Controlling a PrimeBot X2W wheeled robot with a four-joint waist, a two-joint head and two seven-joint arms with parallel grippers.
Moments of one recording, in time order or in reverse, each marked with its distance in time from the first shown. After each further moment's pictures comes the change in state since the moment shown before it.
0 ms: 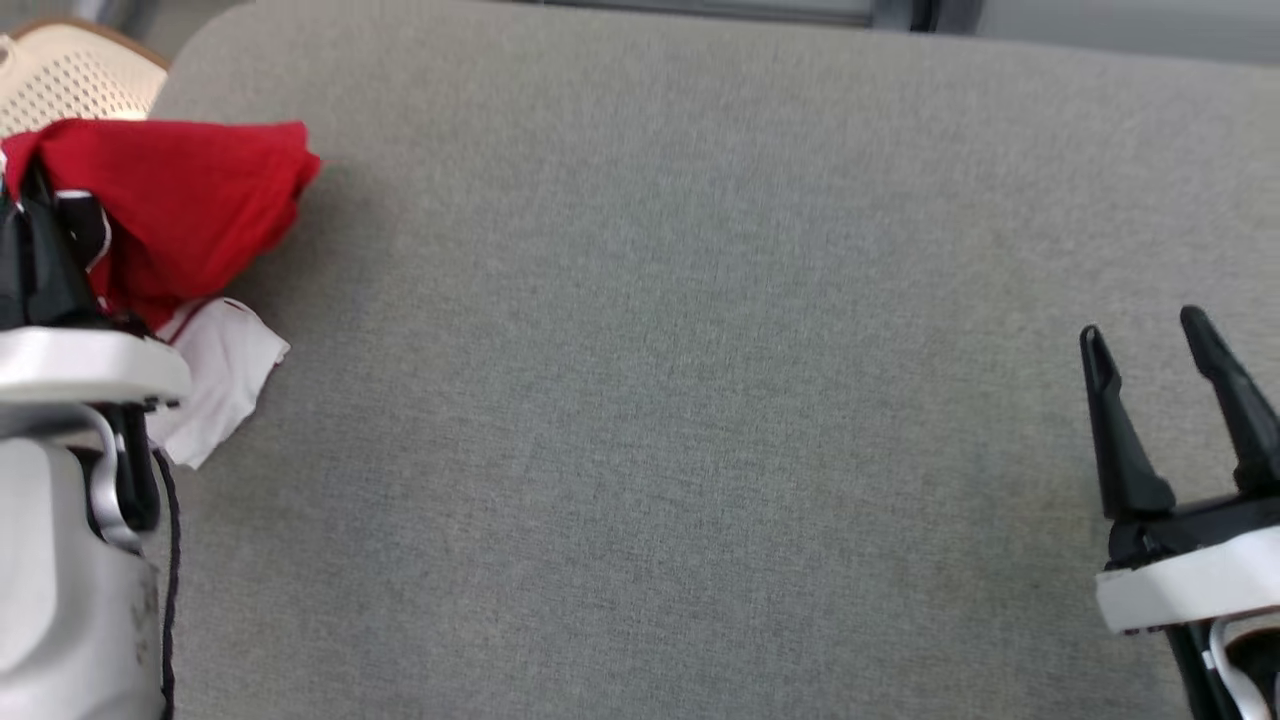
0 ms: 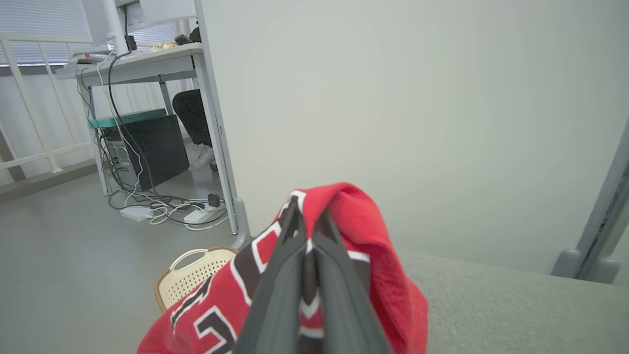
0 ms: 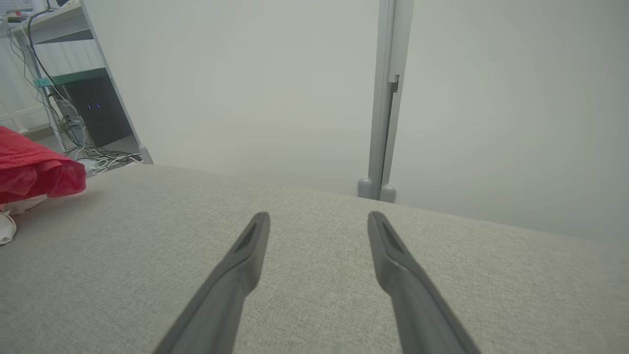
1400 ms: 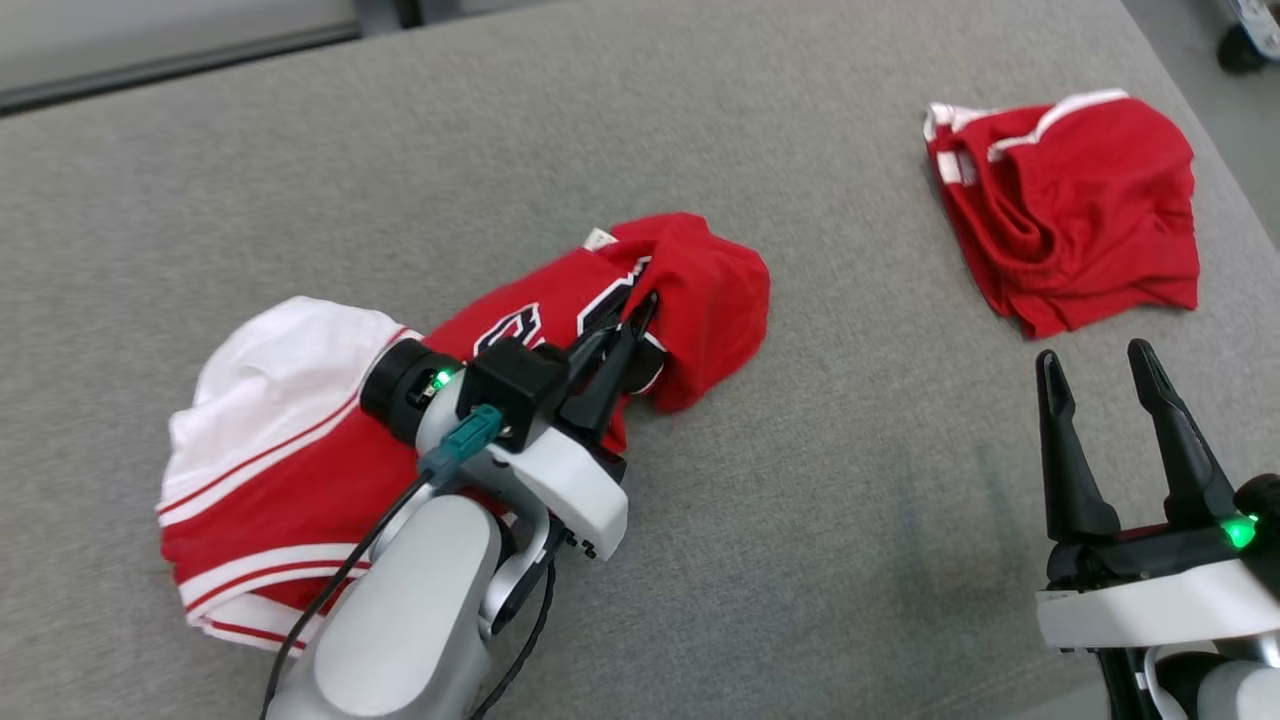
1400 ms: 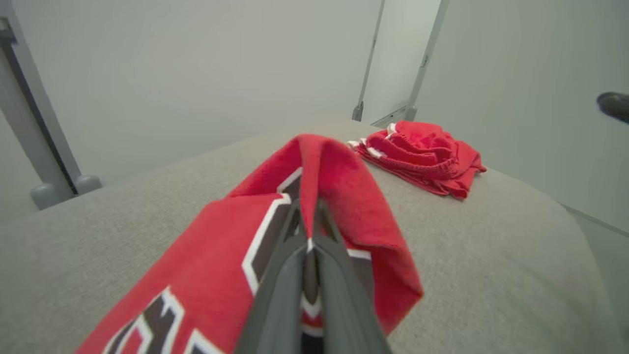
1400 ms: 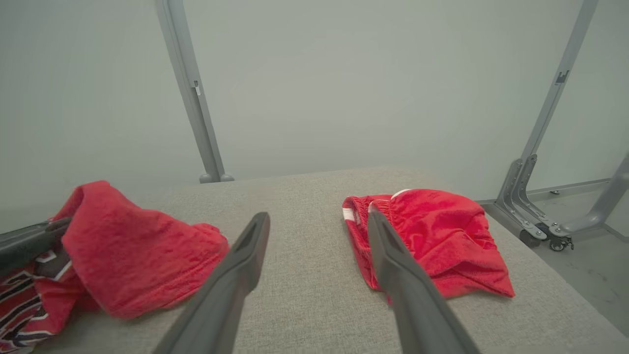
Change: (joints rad) left arm 0.076 -0.167 -0.618 -0.169 0.046 -0.119 0.171; right arm 0.029 0.119 0.027 0.075 0.033 0.000 -0.140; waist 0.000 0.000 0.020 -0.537
